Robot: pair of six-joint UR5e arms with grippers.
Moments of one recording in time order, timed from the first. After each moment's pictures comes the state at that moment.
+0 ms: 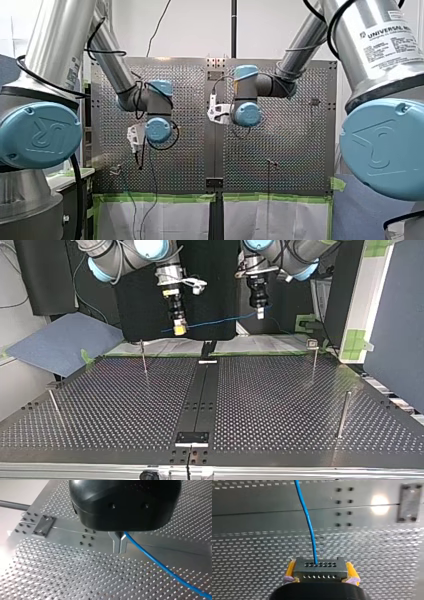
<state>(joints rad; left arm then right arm) -0.56 -1.79 -2.28 -2.23 -2.26 -1.80 2.33 -1.20 1.87 -0.69 1.77 1.64</state>
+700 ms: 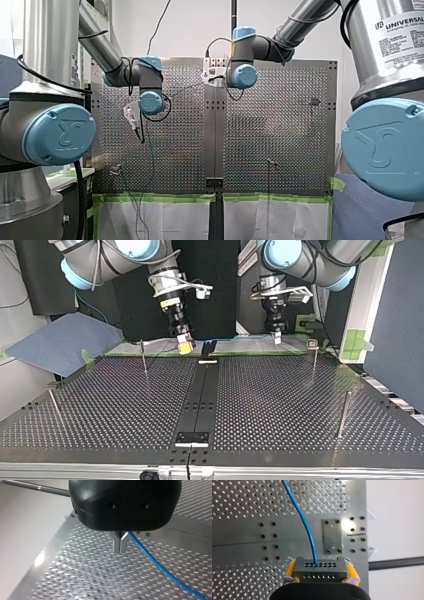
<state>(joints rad) -0.37 -1.60 -2.19 -2.41 -2.08 -1.94 2.35 -1.31 1.68 -0.50 1.65 1.60</state>
